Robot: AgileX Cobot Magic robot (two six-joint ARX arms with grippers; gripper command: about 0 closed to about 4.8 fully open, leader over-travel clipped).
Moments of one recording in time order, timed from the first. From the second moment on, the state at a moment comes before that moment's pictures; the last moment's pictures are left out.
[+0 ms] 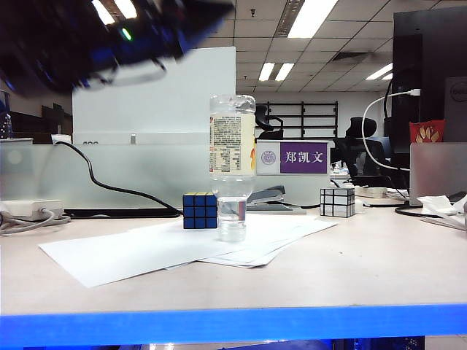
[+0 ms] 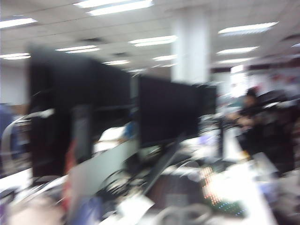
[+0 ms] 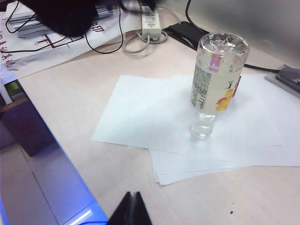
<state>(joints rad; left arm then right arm) -0.35 1.87 1.12 1.42 0.88 -0.43 0.48 0.65 0.75 -0.46 -0.39 -0.15</state>
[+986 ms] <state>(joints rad) 0.40 0.26 1.13 0.09 0.99 -0.57 0.48 0.26 0.87 -0.19 -0.30 -0.07</state>
